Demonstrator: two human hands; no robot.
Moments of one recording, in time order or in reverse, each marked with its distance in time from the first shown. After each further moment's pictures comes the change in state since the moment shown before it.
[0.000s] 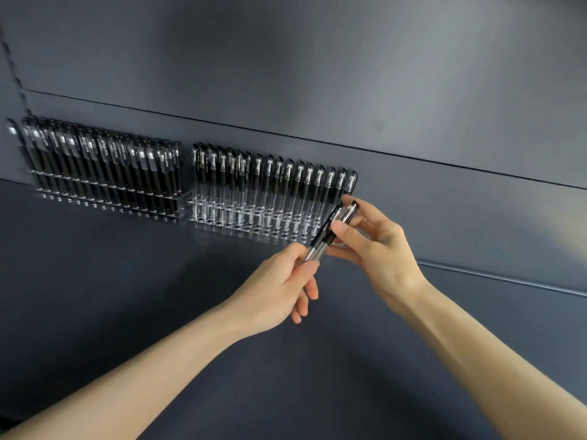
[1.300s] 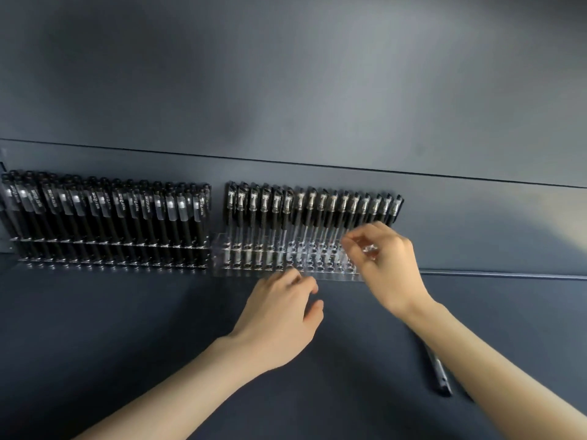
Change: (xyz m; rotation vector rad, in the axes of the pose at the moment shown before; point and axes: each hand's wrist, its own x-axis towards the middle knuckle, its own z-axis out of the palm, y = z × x) left_hand 0.022 -0.053 -0.112 0.841 -0.003 0.275; right_hand 0.055 0.032 0.082 -0.934 0.316 -0.272
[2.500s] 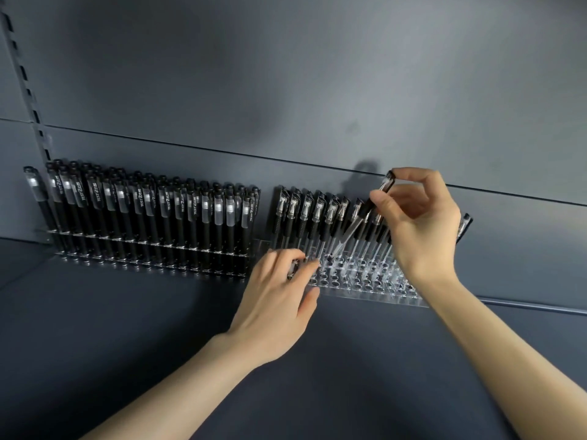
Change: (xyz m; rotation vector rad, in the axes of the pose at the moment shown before) left_hand 0.013 -0.088 0.013 0.063 0.346 0.044; right_hand 0.059 -0.053 0.036 0.450 0.301 -0.010
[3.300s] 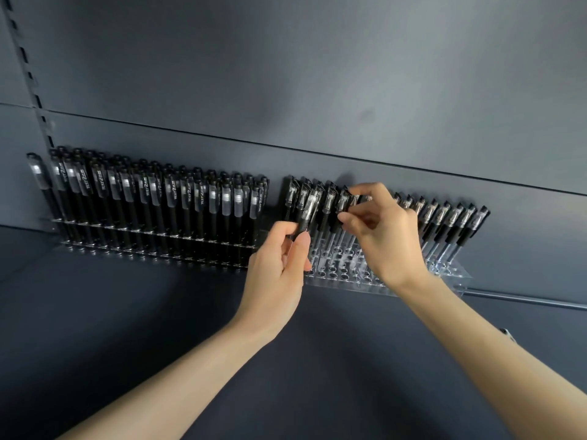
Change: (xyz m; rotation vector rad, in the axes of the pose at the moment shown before) left_hand 0.014 0.012 -0.021 -0.903 0.169 -0.409; right_hand -0.014 0.023 0.028 -0.335 -0.327 -0.088
